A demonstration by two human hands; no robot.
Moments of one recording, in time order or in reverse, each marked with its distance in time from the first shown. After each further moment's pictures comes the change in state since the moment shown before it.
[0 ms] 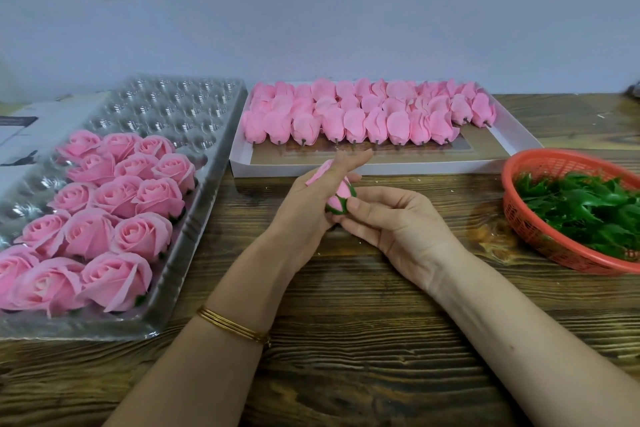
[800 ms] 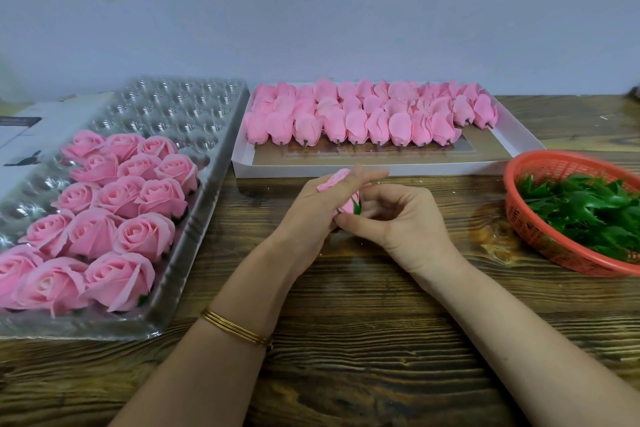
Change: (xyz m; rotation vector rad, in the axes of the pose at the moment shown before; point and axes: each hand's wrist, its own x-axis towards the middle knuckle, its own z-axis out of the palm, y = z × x) left_hand 0.003 -0.009 -0.003 0.023 -0.088 0.018; right_hand -0.001 0.003 -0.001 -0.598 0.008 -0.369
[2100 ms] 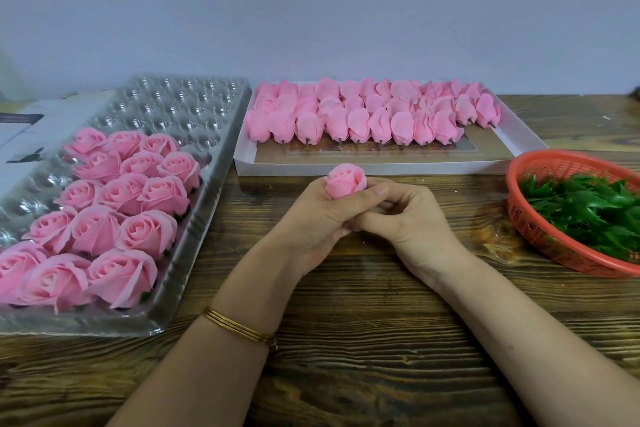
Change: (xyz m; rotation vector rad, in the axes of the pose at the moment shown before) left_hand 0.000 -0.004 0.002 -0.102 -0.050 -0.044; right_hand 0.005 0.007 -0.004 0.162 -0.064 0.006
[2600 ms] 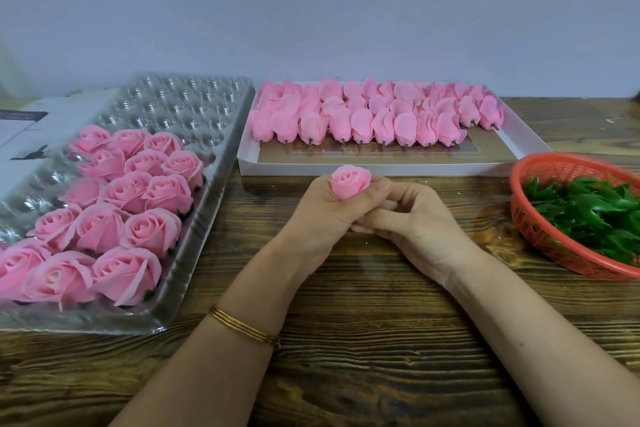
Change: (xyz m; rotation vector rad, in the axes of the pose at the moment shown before) left_hand 0.001 -0.003 -0.002 0.096 0.029 0.104; right_hand 0.001 -0.006 -0.006 0.181 -0.135 0.155
